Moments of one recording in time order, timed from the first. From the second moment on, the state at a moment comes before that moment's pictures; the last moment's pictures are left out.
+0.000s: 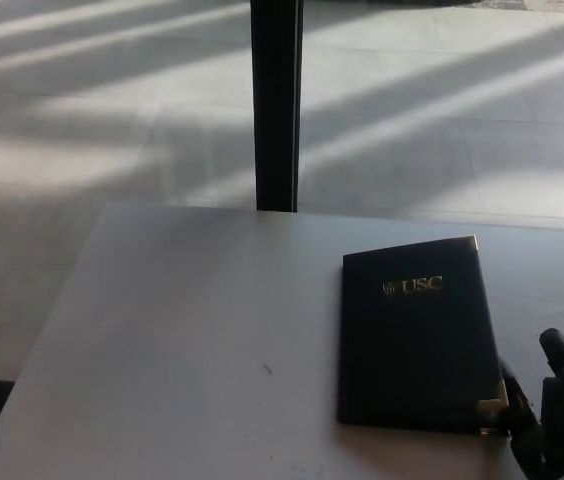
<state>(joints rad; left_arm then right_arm) -0.07 0.44 0.72 0.92 -0.44 0.09 0.18 -0.15 0.08 -0.32 0.09 0.75 0.28 -0.22</state>
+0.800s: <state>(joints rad) -0.09 0.44 0.72 0.92 -0.44 0.09 0.18 -0.17 0.08 -0.22 0.13 0.82 0.28 -0.25</state>
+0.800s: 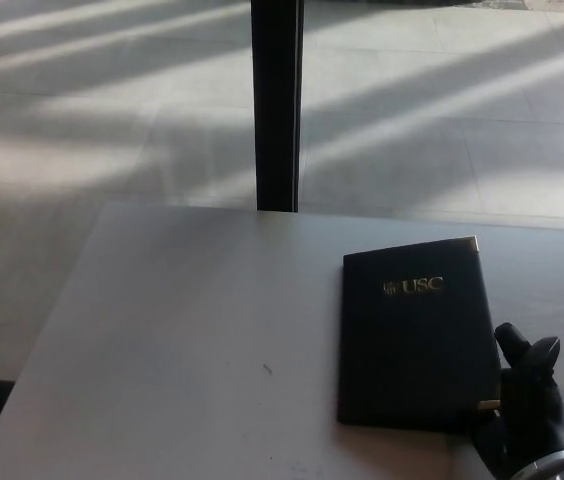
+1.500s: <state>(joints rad) -0.09 0.44 0.72 0.92 -0.44 0.09 0.19 -0.17 0.08 -0.15 0.13 0.89 0.27 -0.28</state>
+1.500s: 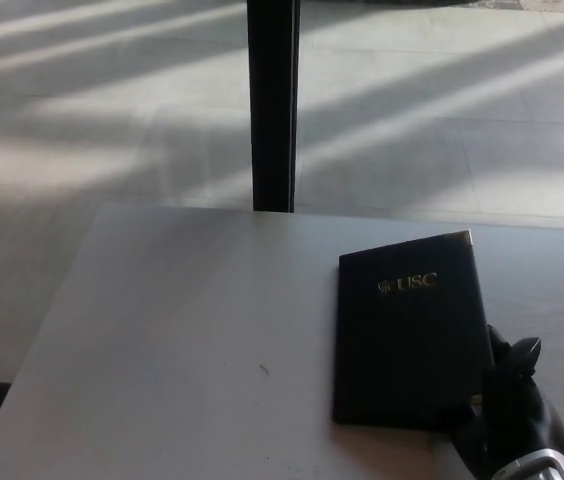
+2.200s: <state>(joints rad) -0.08 0.44 0.72 0.92 -0.44 0.09 0.19 -0.18 0.08 0.09 0.05 0.88 0.23 -0.35</state>
